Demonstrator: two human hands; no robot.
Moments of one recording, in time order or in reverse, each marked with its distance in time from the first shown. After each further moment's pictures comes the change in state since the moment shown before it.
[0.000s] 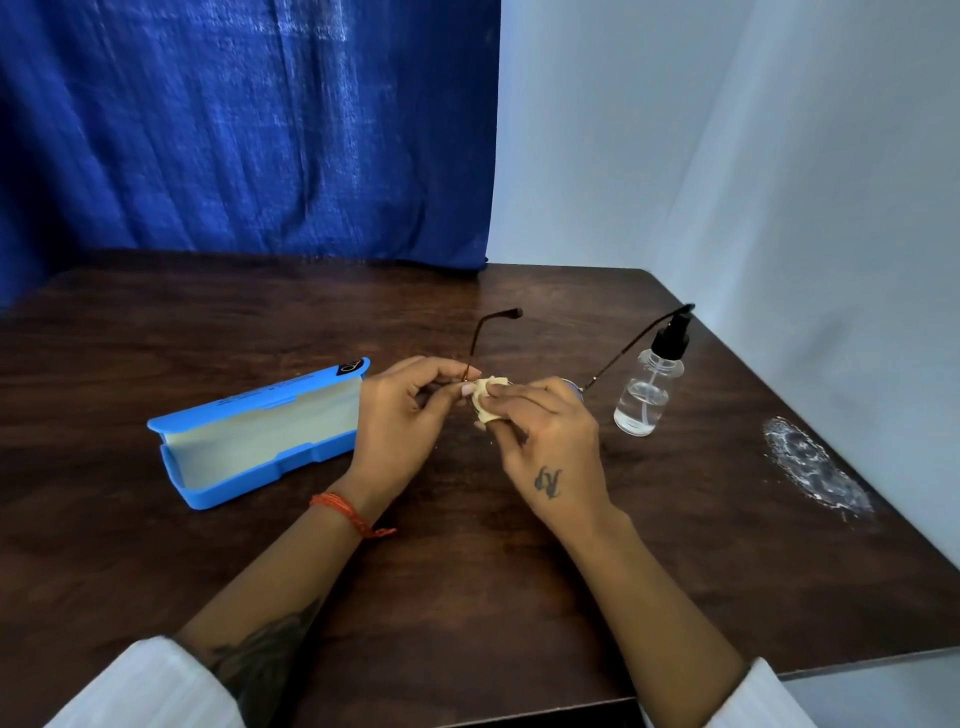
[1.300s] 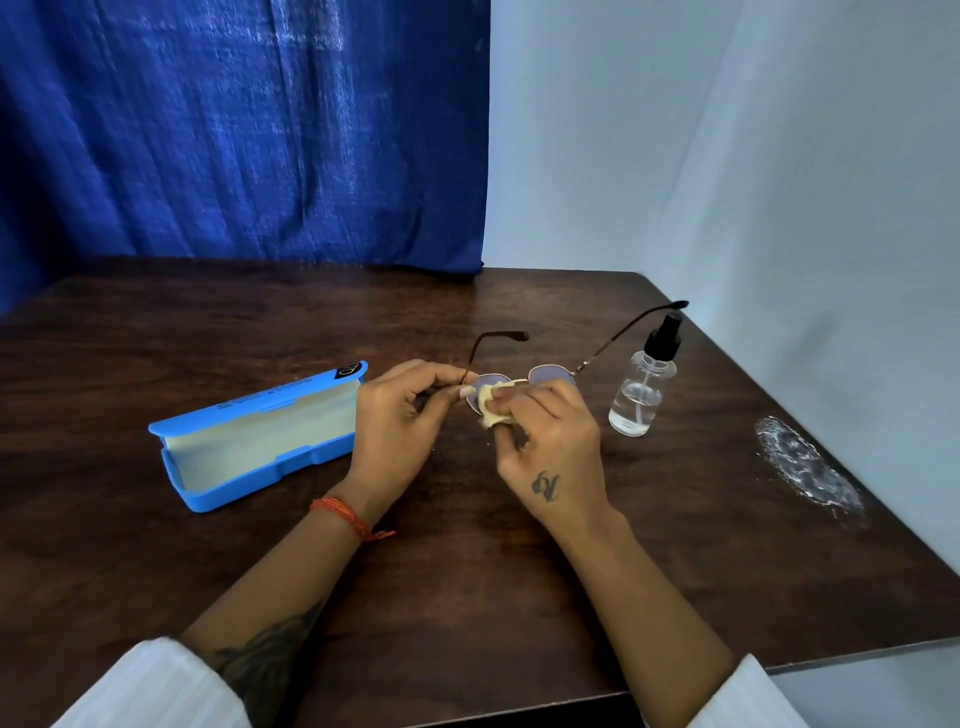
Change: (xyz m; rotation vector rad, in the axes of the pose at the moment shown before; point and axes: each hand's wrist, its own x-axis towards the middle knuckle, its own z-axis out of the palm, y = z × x) left_hand -0.002 -0.001 -0.002 0.070 0.028 0.087; right_hand -0.001 -0.001 -0.002 -0.026 0.101 -0.032
